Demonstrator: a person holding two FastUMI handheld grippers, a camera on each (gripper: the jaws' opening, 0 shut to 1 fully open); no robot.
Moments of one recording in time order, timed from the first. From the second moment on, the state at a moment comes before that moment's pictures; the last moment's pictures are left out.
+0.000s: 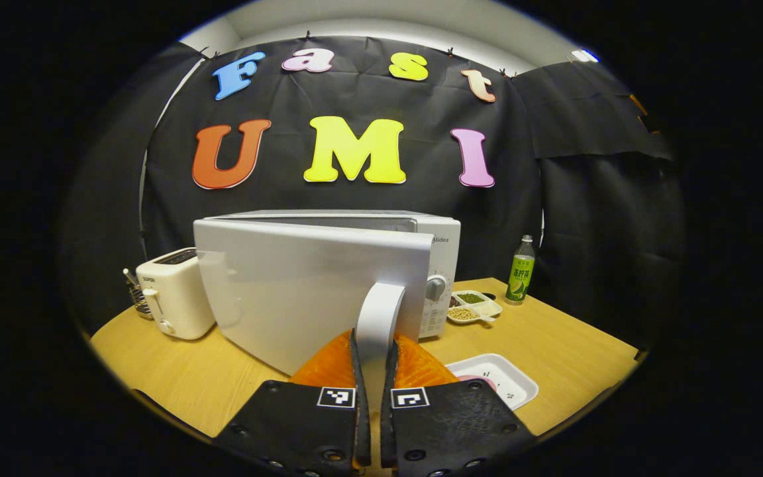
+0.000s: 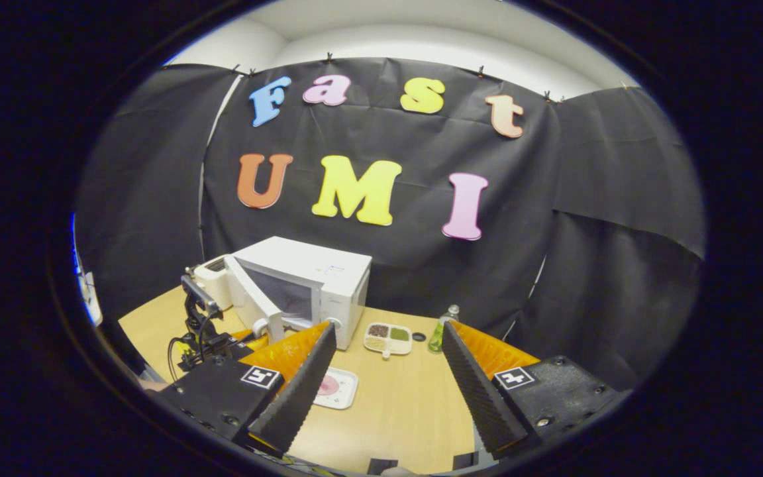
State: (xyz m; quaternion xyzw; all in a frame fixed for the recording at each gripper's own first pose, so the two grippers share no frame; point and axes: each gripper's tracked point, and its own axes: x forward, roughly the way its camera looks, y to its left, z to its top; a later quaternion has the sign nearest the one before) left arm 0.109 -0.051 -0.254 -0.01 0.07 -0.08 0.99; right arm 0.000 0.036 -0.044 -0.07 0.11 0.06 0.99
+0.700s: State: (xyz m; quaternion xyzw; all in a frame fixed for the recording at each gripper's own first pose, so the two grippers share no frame) left arm 0.011 0.129 -0.258 0.04 0.12 0.06 0.99; right arm -0.010 0.139 -0.073 -0.05 0.12 0.15 0.98
